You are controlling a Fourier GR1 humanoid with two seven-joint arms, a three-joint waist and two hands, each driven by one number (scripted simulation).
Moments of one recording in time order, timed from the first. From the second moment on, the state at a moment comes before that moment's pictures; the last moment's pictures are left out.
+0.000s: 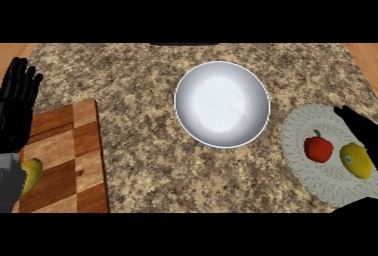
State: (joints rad) left arm -0.22 0.46 0.07 -1.47 0.31 0.16 -0.07; right arm -0.08 -0.77 0.19 -2.18 0.31 0.32 0.93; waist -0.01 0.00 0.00
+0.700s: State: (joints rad) left arm -0.24 0.42 0.10 -1.45 0.26 0.13 -0.07; right arm -0.09 -0.72 0.14 -2.05 0.30 0.44 0.90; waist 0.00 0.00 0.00
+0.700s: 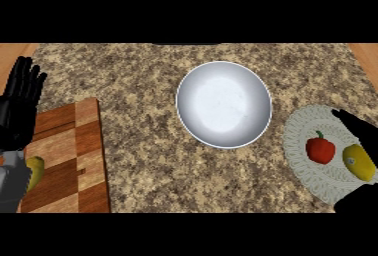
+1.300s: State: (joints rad) left arm -0.24 0.38 0.14 -1.47 0.23 0.10 -0.05; right arm -0.05 -0.61 0.09 -1.82 0.48 0.43 0.69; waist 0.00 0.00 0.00
